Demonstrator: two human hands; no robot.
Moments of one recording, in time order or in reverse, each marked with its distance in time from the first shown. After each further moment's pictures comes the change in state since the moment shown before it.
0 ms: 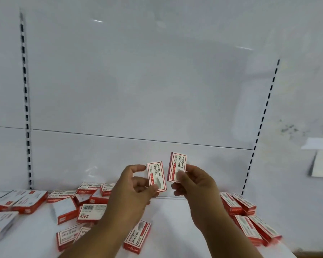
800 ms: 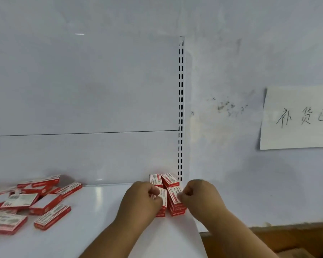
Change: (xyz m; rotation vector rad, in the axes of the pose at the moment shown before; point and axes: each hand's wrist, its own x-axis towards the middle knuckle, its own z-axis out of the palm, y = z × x) left_hand -0.070 0.018 0.248 0.632 -0.028 0.108; right_hand 0.001 0.025 -0.272 -0.976 -0.047 0.044
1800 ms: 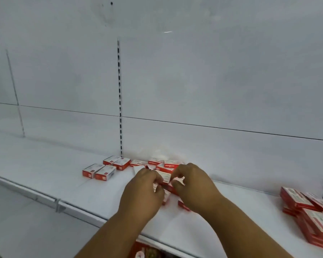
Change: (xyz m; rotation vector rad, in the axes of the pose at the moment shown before) left_hand -0.037 -0.215 -0.209 0.263 0.334 -0.070; right_hand -0.037 -0.265 0.180 0.011 -0.194 -0.680
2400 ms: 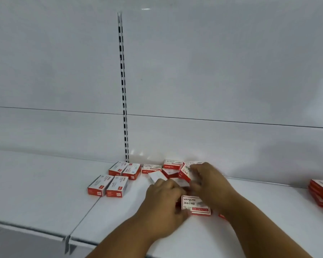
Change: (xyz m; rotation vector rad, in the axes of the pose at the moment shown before) left_hand 0.055 -0.099 0.000 0.028 -0.392 0.408; right_hand 0.066 -0.015 0.071 -0.005 -0.009 0.238
